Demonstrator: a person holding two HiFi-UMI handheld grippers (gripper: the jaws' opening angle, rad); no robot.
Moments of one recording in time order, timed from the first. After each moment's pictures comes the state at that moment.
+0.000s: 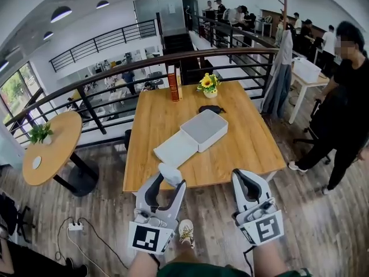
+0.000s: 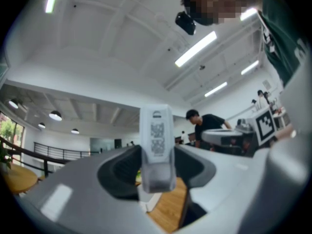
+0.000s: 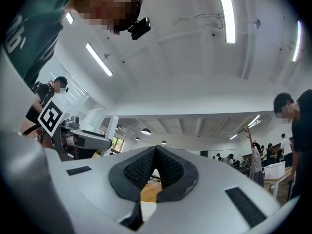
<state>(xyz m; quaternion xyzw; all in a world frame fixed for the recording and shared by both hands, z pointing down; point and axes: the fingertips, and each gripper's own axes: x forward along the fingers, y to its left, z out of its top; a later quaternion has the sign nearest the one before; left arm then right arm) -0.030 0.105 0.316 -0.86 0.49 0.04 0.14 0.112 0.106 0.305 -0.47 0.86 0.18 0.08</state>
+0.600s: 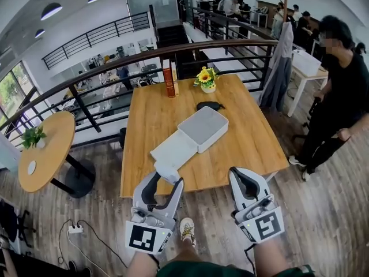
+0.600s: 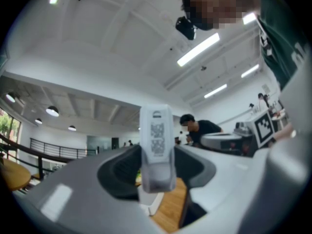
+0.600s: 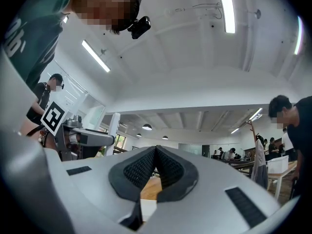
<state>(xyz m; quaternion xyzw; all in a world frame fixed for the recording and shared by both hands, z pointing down) -0.042 0.043 0.326 -0.87 0.48 0.05 0.13 0.096 0.044 0.322 -0.47 0.87 0.15 0.07</state>
